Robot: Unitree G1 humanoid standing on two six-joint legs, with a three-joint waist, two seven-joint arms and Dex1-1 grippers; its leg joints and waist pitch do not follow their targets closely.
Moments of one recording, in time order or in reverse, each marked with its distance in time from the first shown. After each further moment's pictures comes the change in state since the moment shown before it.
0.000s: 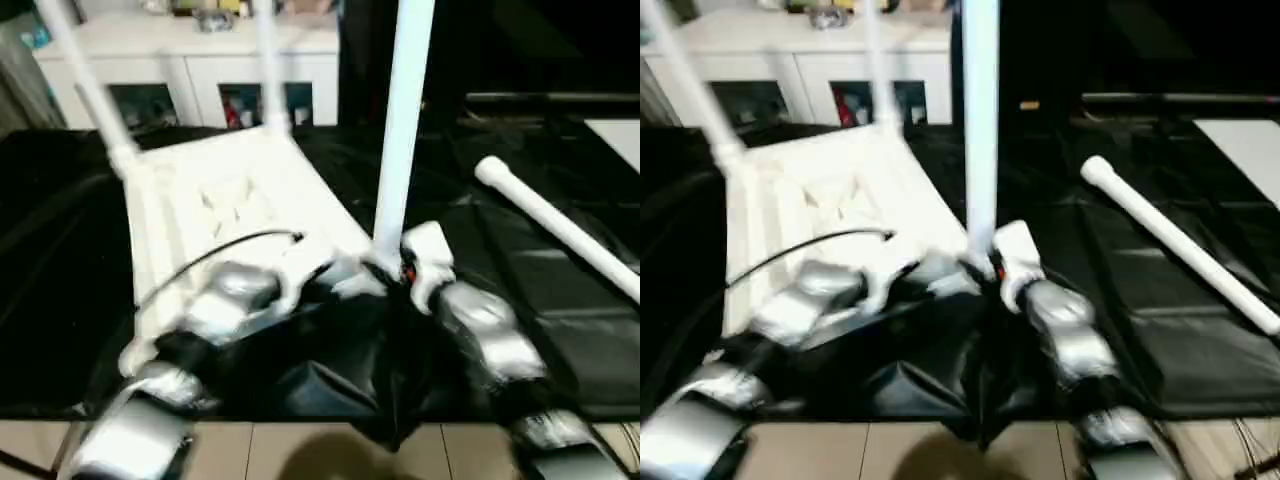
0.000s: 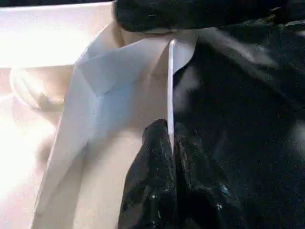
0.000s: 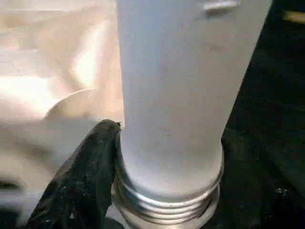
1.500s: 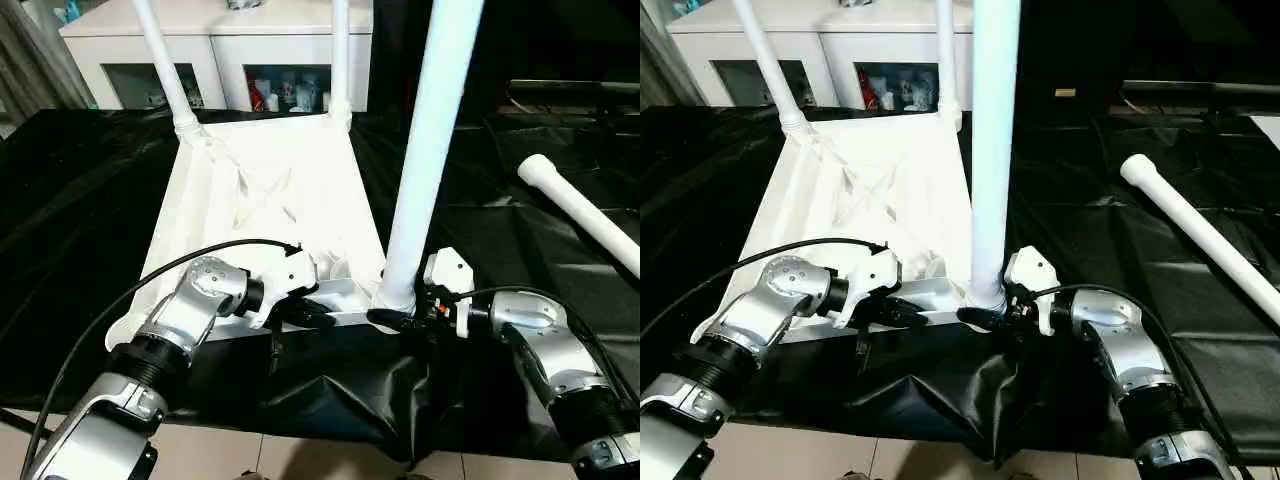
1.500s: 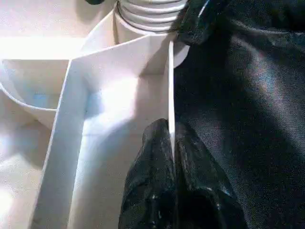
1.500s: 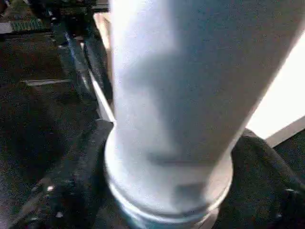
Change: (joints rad) left arm 0.124 0.248 -0.067 -0.236 -0.068 -0.149 -0.533; right arm 0.209 -0.323 0.103 -0.318 0.114 -0.094 0.828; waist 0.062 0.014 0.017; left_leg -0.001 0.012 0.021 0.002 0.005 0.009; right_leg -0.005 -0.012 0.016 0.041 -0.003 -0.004
